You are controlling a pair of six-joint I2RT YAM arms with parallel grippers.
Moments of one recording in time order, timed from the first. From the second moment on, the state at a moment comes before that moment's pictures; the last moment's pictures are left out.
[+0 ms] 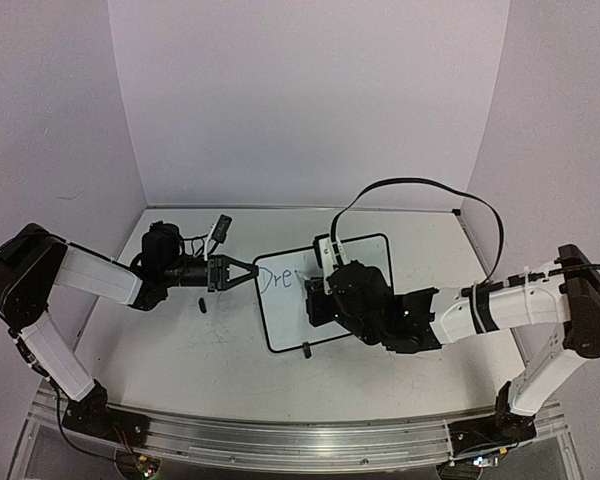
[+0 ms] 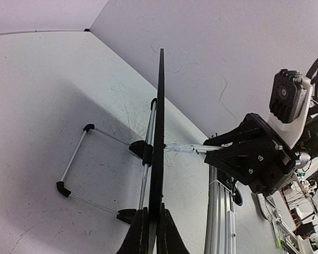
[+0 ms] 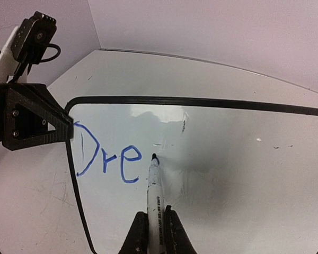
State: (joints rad) left arm -0.52 1.63 0.67 0.76 0.88 -0.50; right arm 1.16 1.62 0.96 0.21 0.58 0.39
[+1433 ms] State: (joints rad) left arm -0.52 1.63 0.67 0.75 0.87 -0.50; right arm 1.17 1.63 0.97 0.17 0.60 0.40
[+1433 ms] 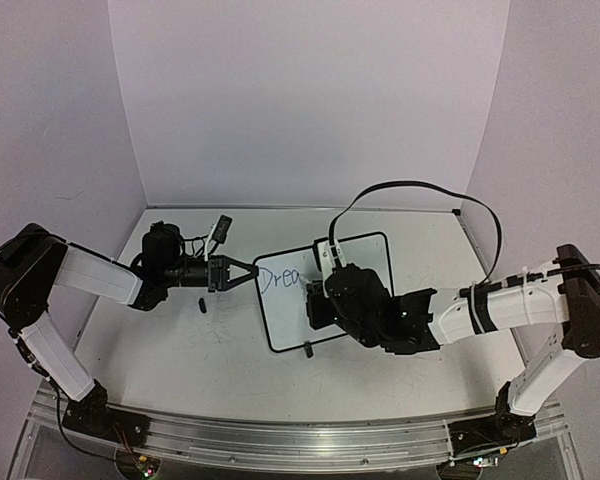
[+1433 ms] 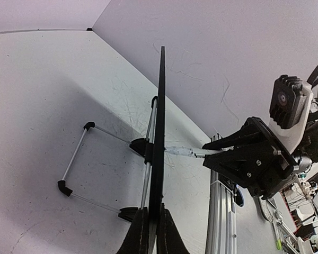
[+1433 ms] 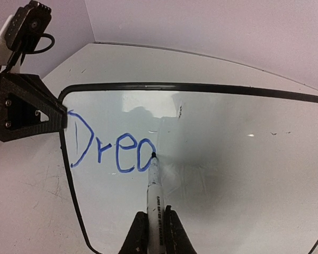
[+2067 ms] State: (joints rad) left arm -0.52 1.63 0.68 0.74 0.87 -0.50; right arm 1.16 1.63 0.95 0.18 0.58 0.42
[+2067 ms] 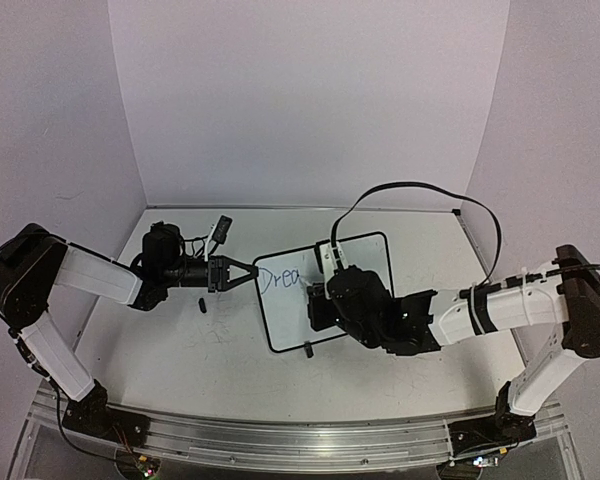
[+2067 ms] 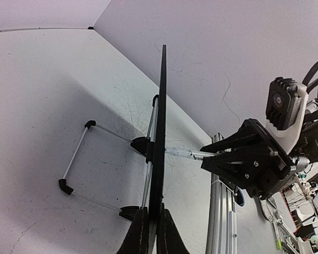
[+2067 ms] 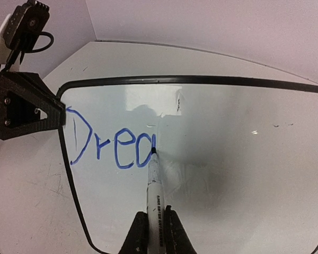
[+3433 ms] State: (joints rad) left arm -0.52 1.63 0.68 0.74 0.88 -0.50; right arm 1.13 1.52 0.87 0.22 0.47 0.30
